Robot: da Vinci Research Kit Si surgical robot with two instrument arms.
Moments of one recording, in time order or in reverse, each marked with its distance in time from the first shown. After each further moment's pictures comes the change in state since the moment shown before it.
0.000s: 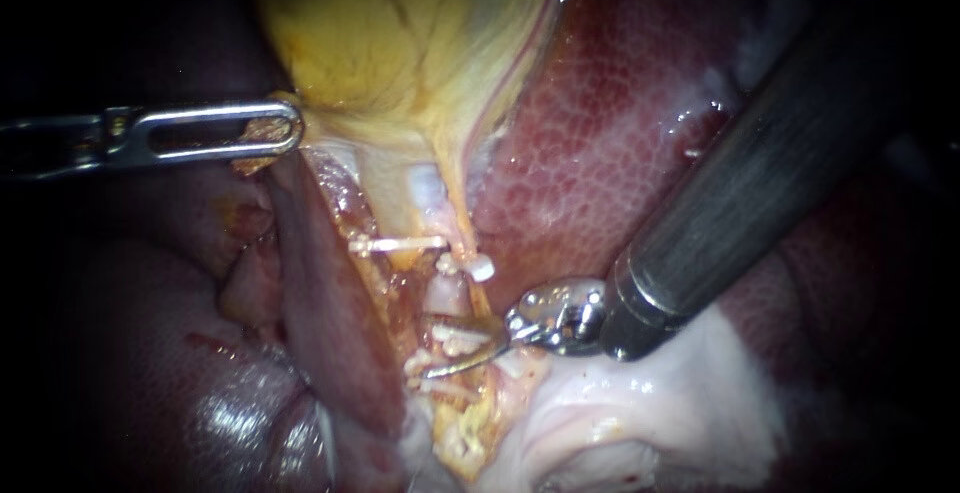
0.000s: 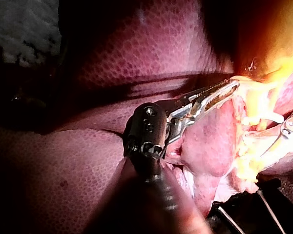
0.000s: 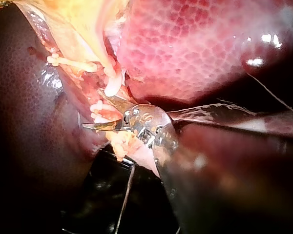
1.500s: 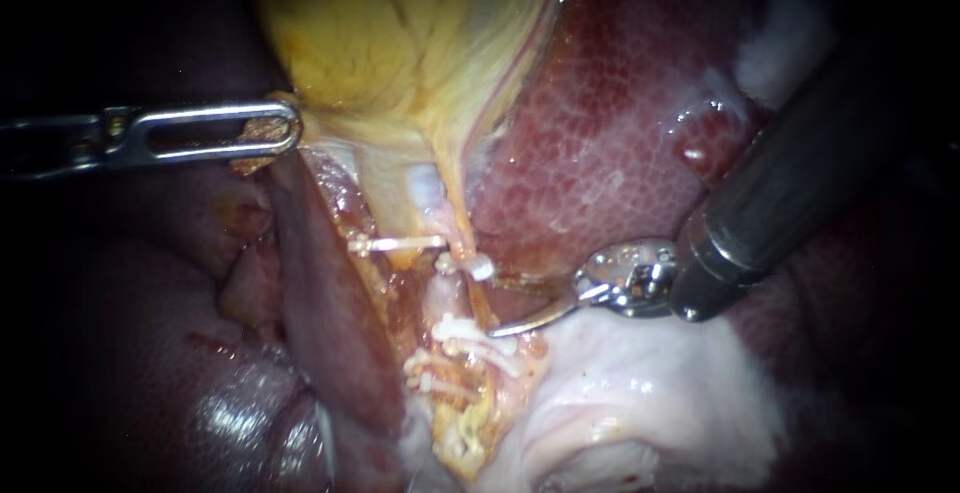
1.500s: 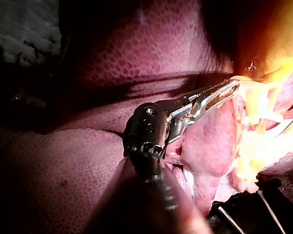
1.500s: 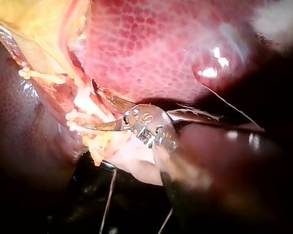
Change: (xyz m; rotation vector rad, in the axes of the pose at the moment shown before) right arm 0.000 0.002 -0.004 -0.050 -0.003 0.021; left arm 0.000 0.000 0.000 0.000 0.000 -0.001
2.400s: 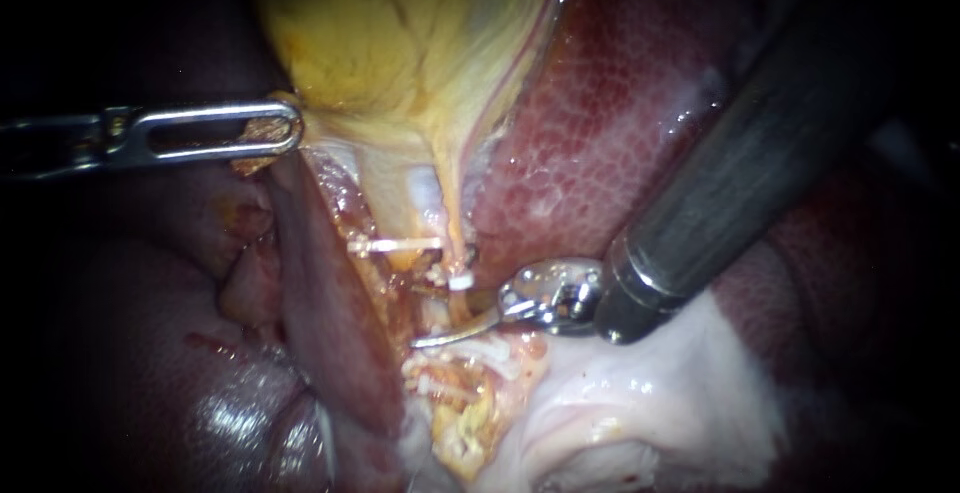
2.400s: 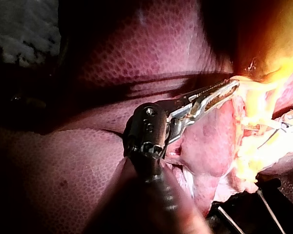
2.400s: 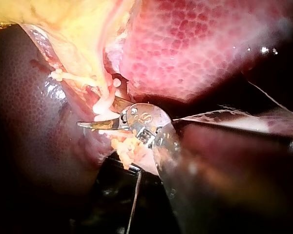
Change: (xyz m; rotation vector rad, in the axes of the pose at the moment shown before) right arm 0.002 -0.002 0.005 0.168 0.040 0.008; left arm 0.000 0.000 0.000 -0.001 -0.001 0.000
